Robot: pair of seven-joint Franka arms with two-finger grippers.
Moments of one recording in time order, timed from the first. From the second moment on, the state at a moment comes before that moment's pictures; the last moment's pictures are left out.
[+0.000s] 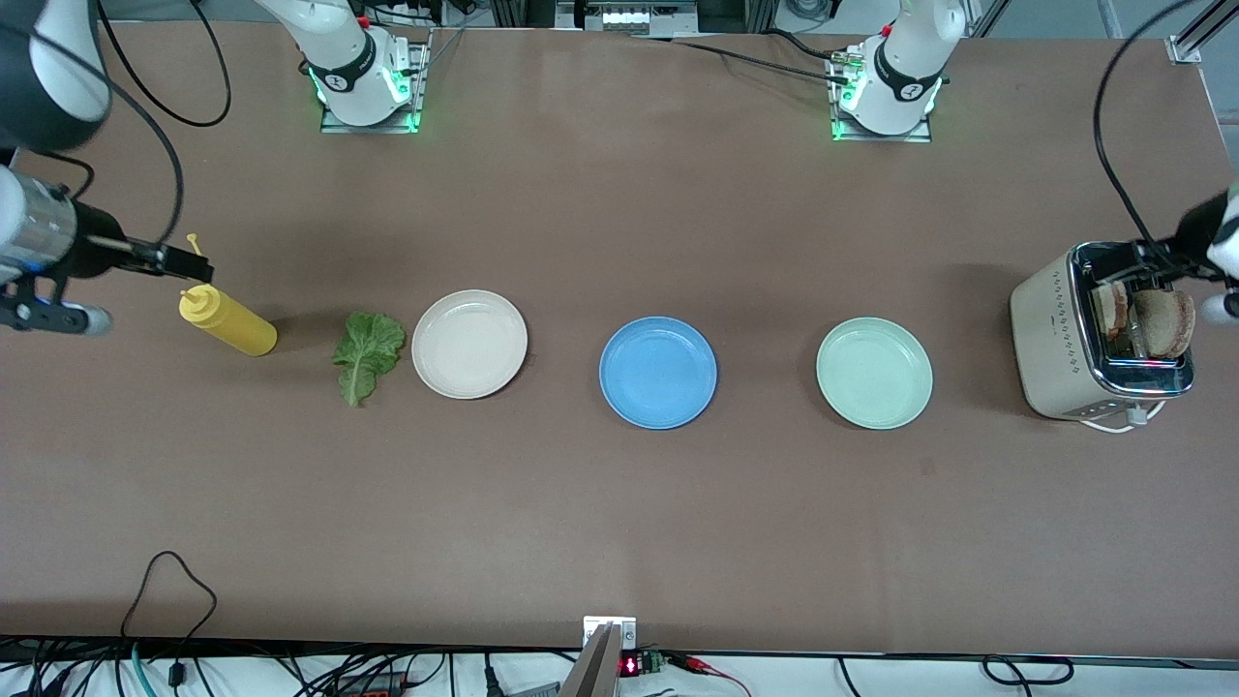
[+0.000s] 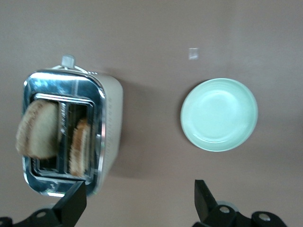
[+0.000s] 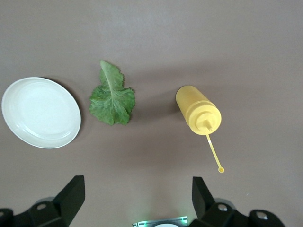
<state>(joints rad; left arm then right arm) 0.12 0.09 0.06 -1.73 0.02 1.73 0.09 0.02 0.19 -0.04 -1.57 0.00 1.54 0.13</state>
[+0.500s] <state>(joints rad) 0.26 0.25 0.06 -1.74 0.02 1.77 0.25 0.04 0.34 -0.02 -1.61 0.00 1.67 0.12</state>
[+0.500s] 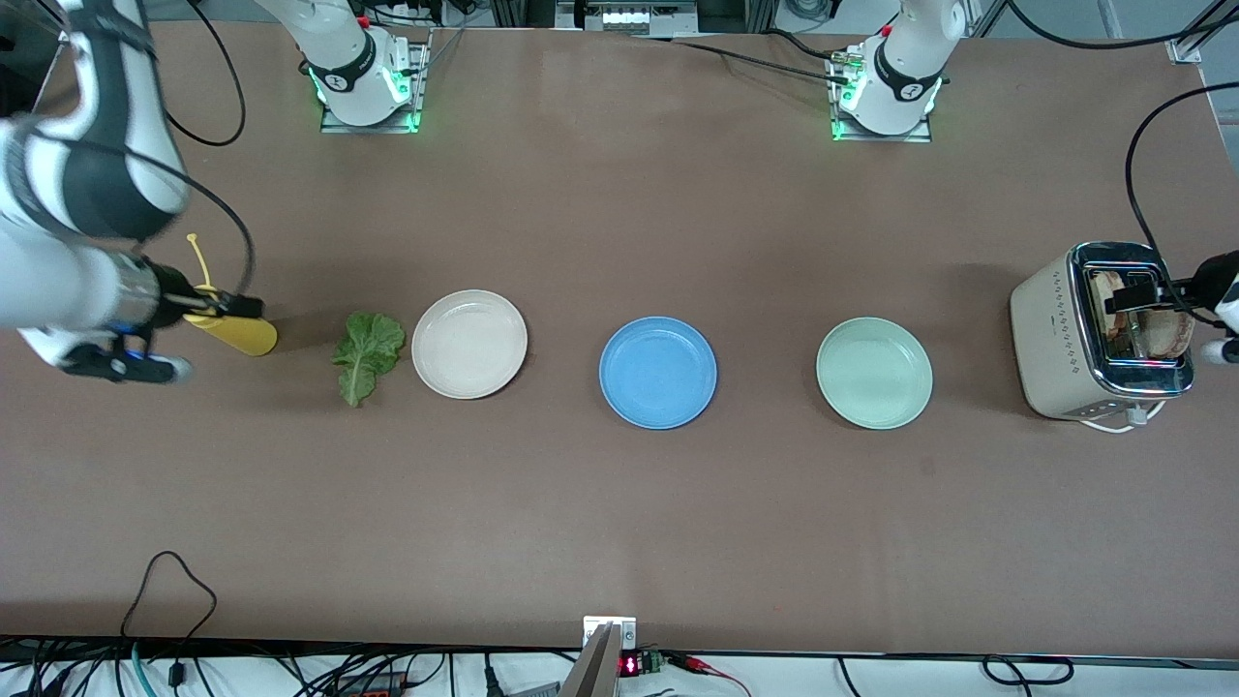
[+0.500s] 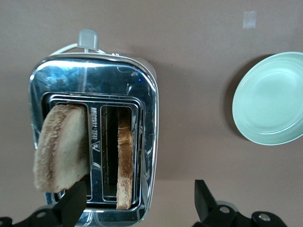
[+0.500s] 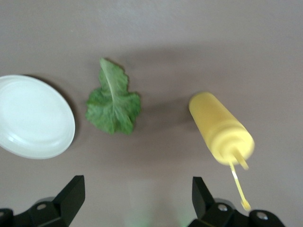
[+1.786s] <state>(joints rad) 0.32 0.33 0.06 -1.78 0.04 1.77 0.30 0.12 0.57 -0.02 -1.98 0.00 2.47 0.21</state>
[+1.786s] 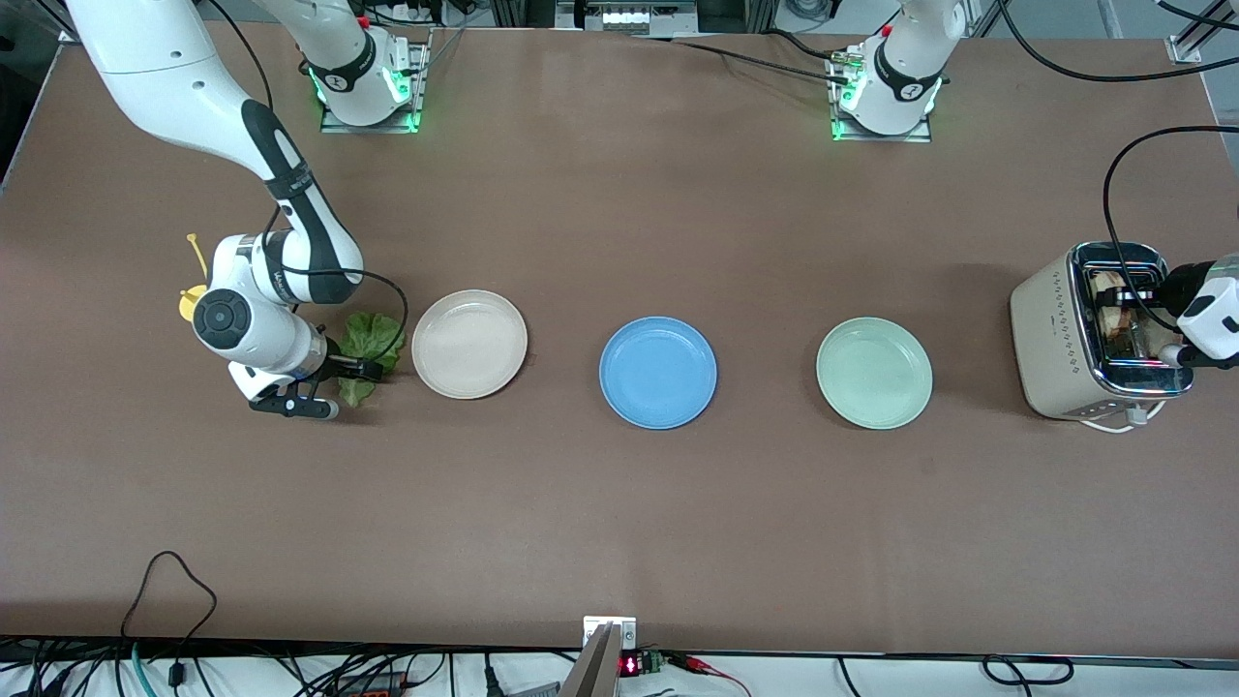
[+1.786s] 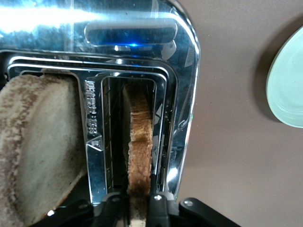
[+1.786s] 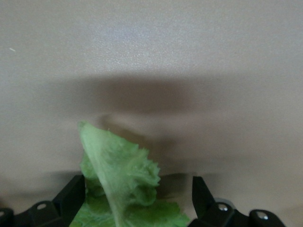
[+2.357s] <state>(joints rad) 0.33 0.26 0.04 -1.45 0.03 1.37 0.33 0.12 0.57 -0.02 -1.98 0.00 2.48 0.21</state>
